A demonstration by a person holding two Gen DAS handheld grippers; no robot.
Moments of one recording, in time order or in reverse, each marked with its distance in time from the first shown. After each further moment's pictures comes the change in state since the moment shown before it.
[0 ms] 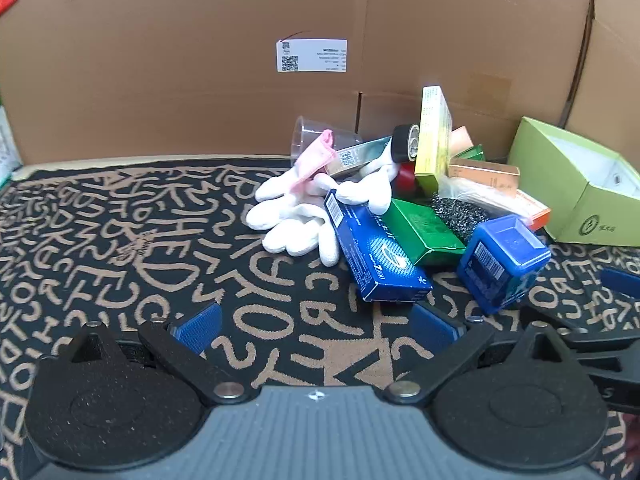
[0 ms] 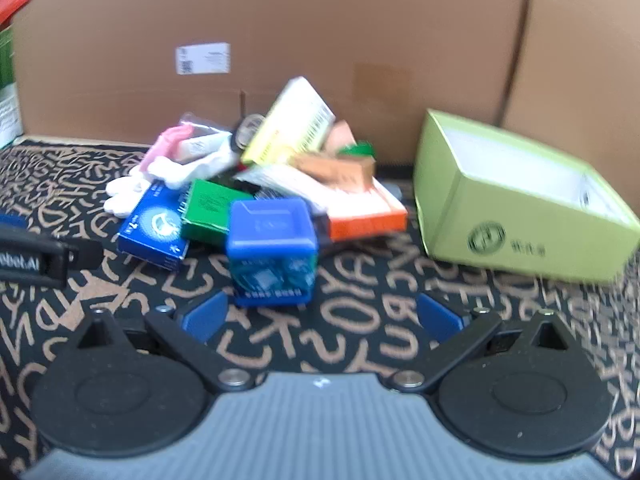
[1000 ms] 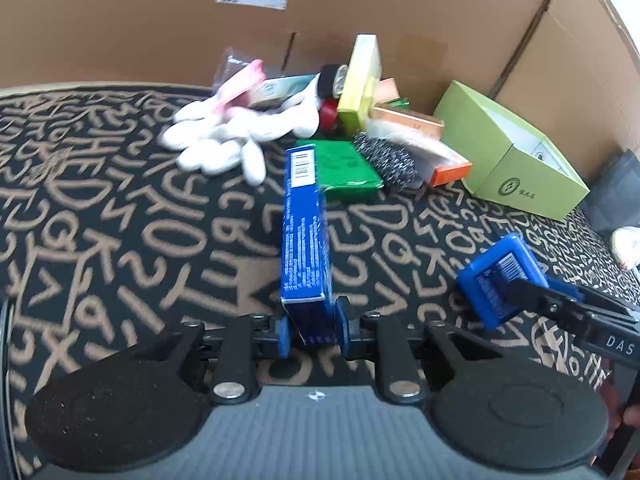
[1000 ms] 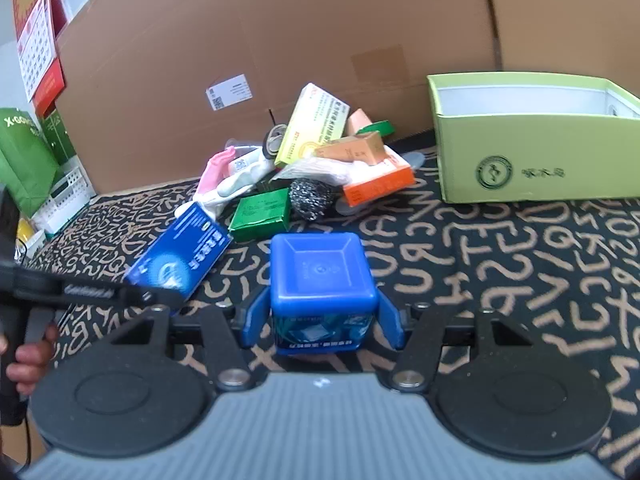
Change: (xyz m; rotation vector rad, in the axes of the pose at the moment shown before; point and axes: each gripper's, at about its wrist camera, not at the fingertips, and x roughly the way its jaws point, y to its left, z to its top) left arm -0.001 0.001 -0.034 -0.061 0.138 -0.290; right arm -0.041 -0.068 -0.040 0.254 0.005 0.292
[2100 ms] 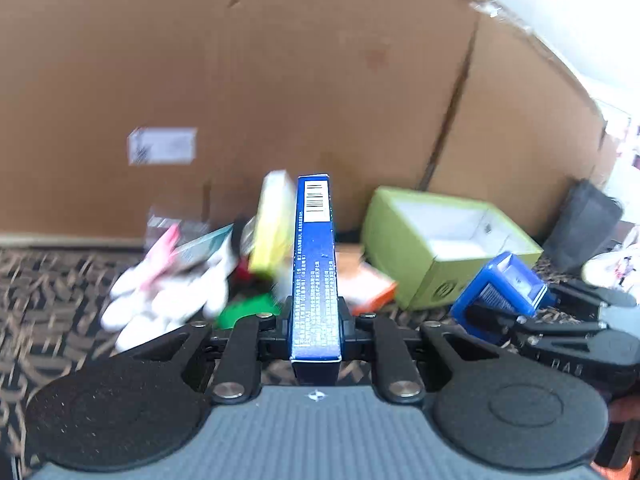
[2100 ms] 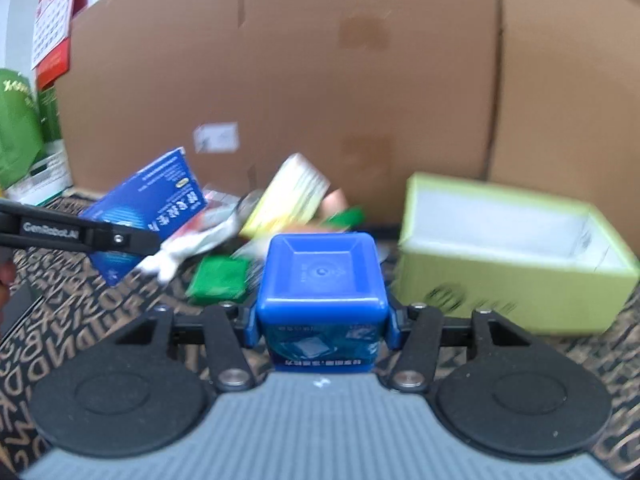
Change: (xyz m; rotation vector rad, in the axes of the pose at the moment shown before) left arm -0.023 -0.074 0.073 0.179 -0.271 -0.078; right arm -0.022 -0.009 0.068 -0.229 -0.142 -0.144
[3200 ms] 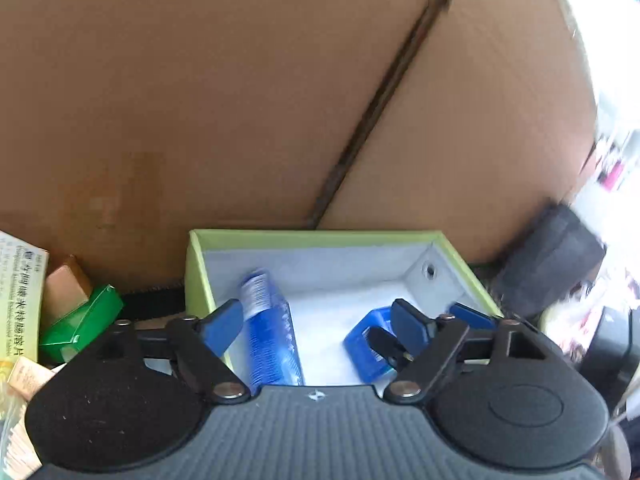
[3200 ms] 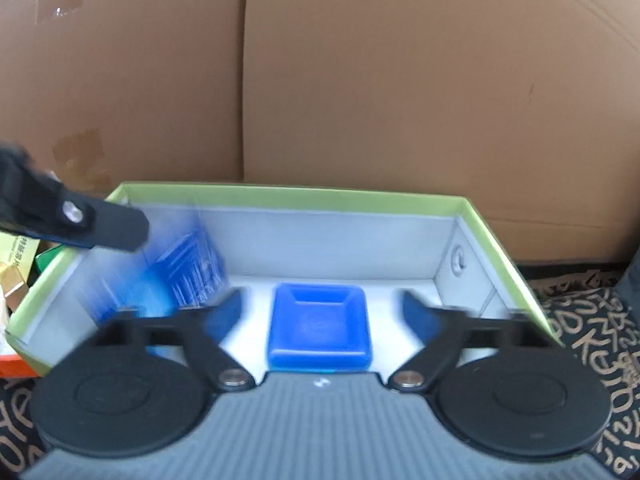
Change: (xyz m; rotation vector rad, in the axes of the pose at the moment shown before) left arm 0.217 -0.104 0.070 -0.103 0.111 -0.231; right arm 0.133 -0.185 0.009 0.102 0.055 -0.304
